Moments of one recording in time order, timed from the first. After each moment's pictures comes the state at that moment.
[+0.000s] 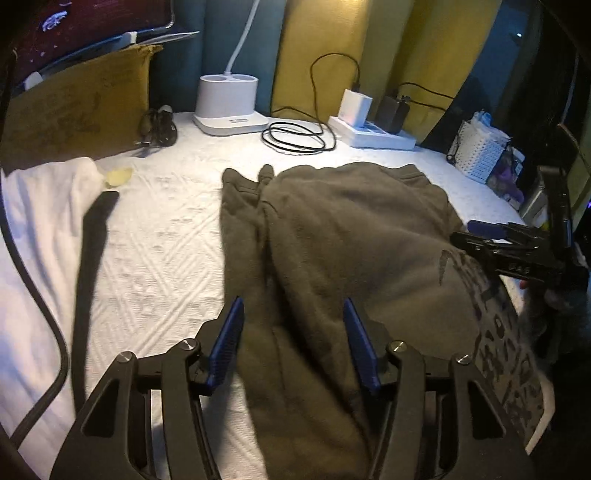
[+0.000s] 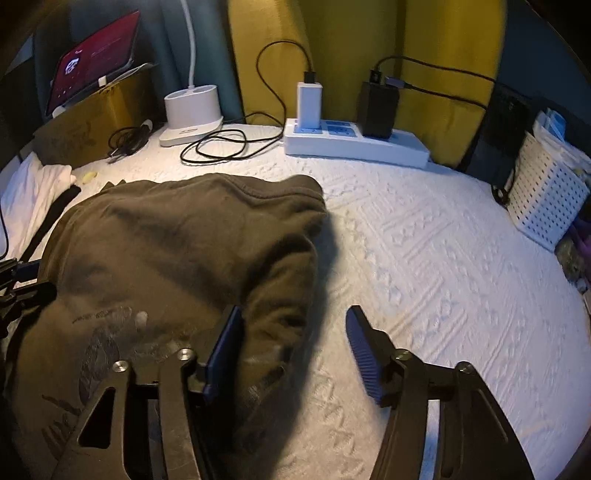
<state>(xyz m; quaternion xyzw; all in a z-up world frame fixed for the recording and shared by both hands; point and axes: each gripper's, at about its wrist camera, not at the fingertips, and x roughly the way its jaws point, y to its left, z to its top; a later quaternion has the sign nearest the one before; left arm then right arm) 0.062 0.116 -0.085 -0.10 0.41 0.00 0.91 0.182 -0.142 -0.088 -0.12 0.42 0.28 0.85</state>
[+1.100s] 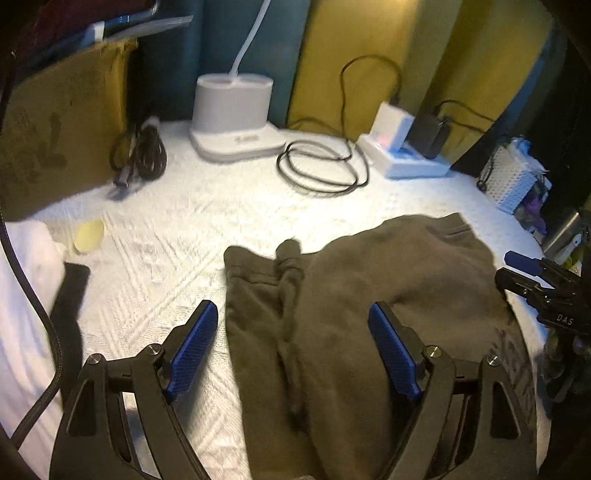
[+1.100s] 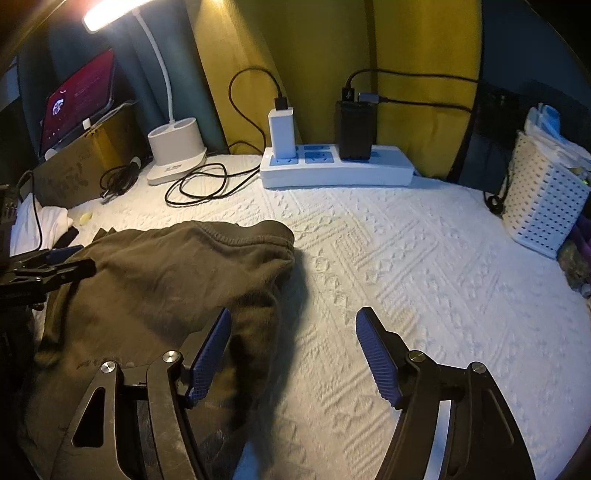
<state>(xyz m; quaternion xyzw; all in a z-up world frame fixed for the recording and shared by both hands) 0.149 0.146 -0.088 -0.11 0.43 0.00 0.89 0.223 -0.149 -0.077 -0.08 0.42 0.29 0.86</state>
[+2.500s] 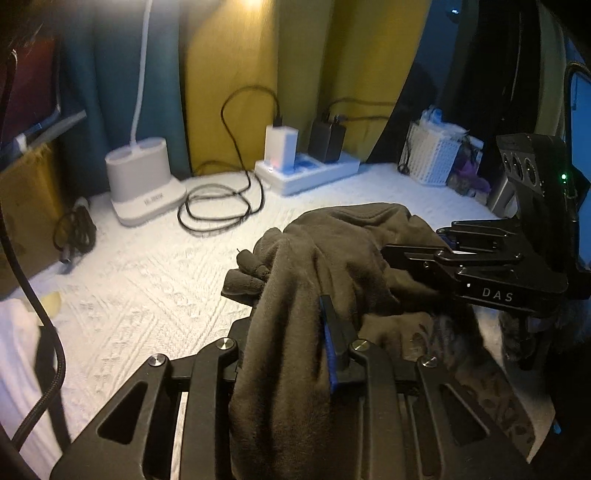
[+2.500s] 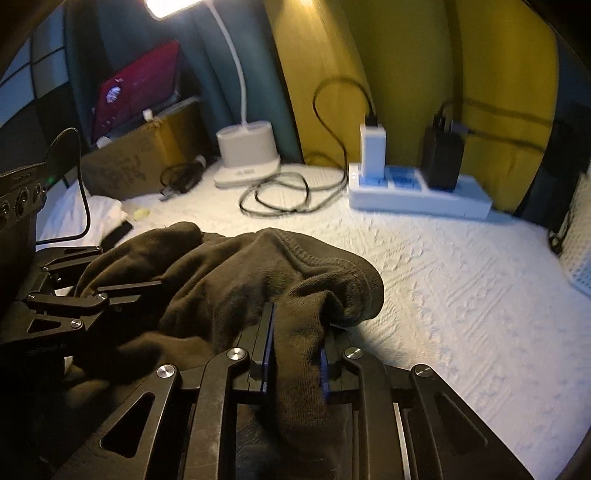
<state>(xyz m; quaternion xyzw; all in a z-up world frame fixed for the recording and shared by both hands) 0.126 0.073 -0.050 -0.02 0.36 -0.10 0.93 0.187 -0.110 -0.058 -0.08 0.37 0.38 0.84</state>
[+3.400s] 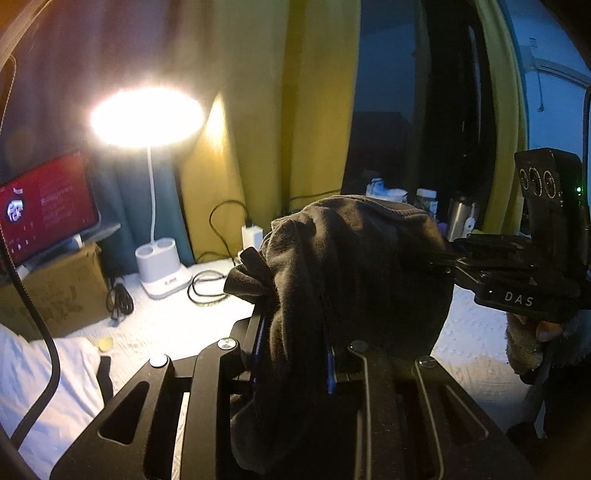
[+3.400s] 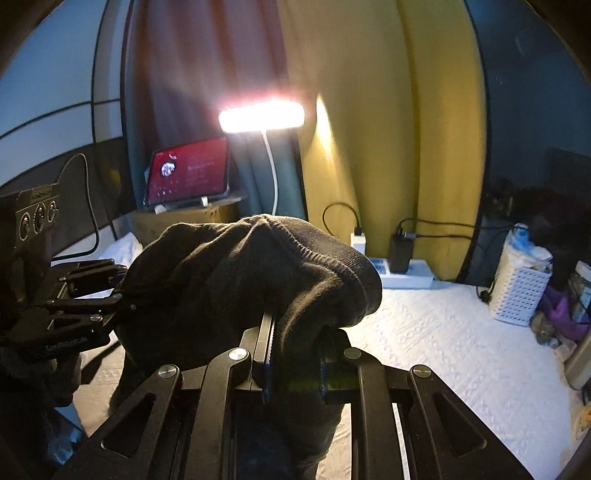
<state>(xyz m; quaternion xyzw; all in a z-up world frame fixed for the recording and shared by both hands) 0.020 0.033 0.046 0.02 0.23 -0.10 0.97 0.063 -0.188 0.053 -0.05 0.23 0.38 0.89</state>
